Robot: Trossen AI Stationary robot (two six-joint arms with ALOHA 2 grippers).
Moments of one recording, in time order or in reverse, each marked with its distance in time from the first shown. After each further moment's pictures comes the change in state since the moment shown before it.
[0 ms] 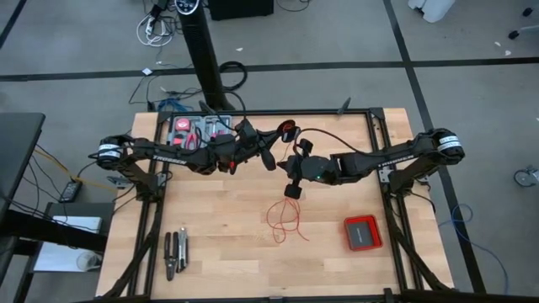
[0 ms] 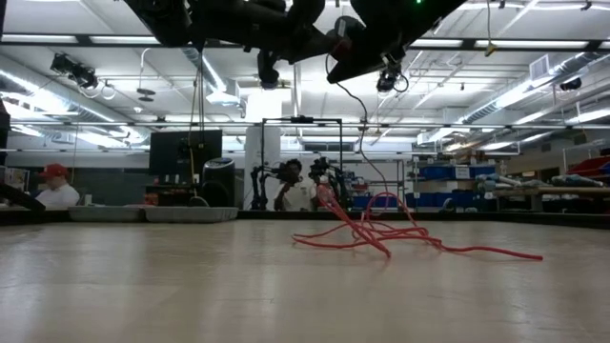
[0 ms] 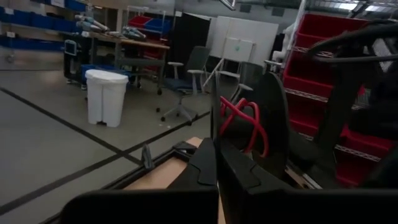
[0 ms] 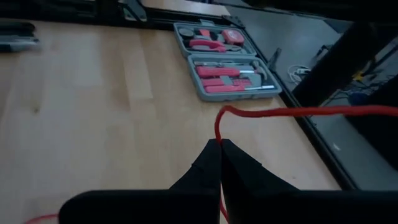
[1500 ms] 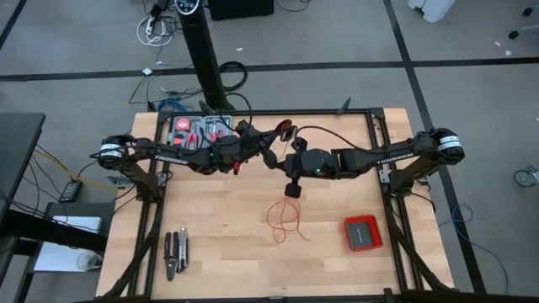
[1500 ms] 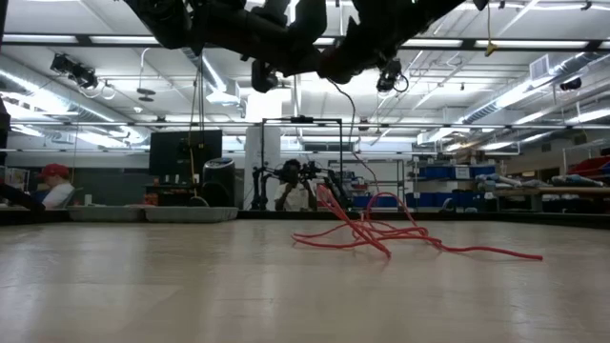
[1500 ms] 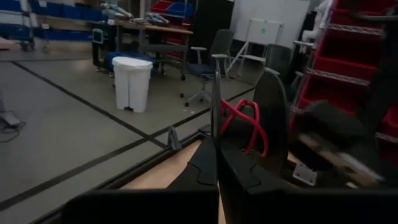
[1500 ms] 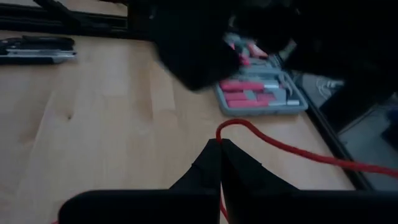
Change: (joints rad) left arm 0.003 0.013 0.000 -0.080 -0.085 -0.006; right arm -0.054 -0.001 -0.001 0.059 -0.162 -0.059
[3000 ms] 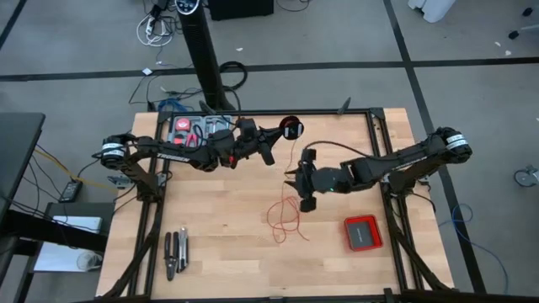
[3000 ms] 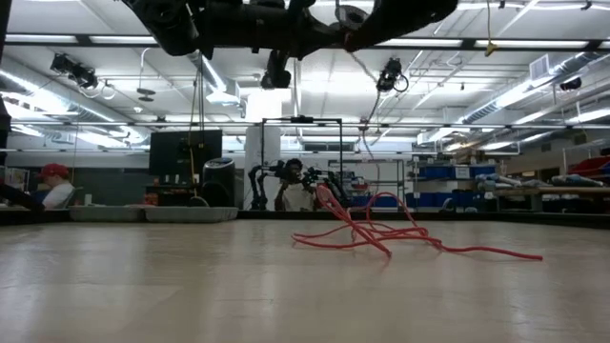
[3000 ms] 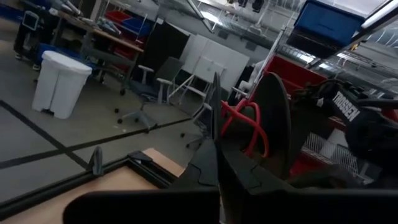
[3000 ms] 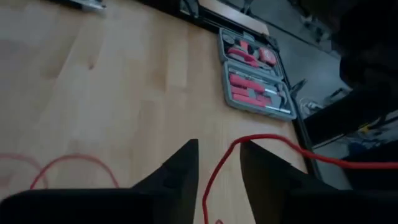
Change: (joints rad) left arm 0.043 0.016 0.001 0.209 0.232 -0.231; right arm 0.179 -0.074 0.046 -0.231 0.156 -0.158
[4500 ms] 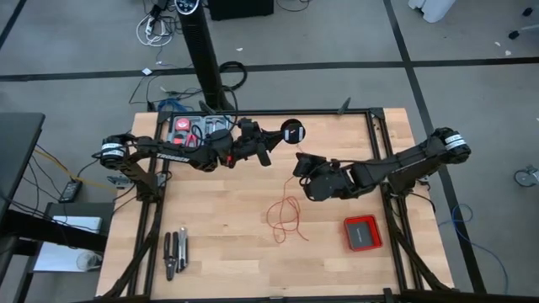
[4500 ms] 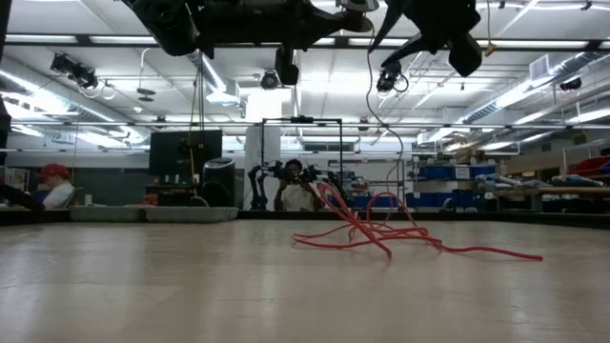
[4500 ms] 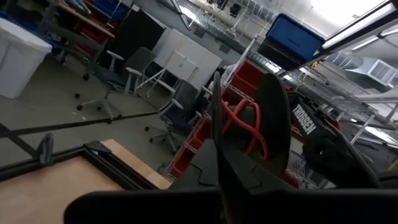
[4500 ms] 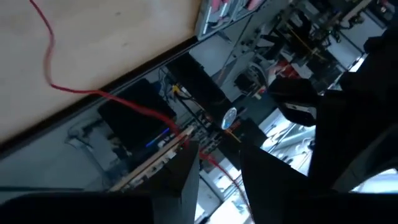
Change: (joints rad) left arm -0.001 0.000 0.000 0.044 0.108 -0.152; right arm 0.037 0.011 0.000 -0.145 0.539 -1.418
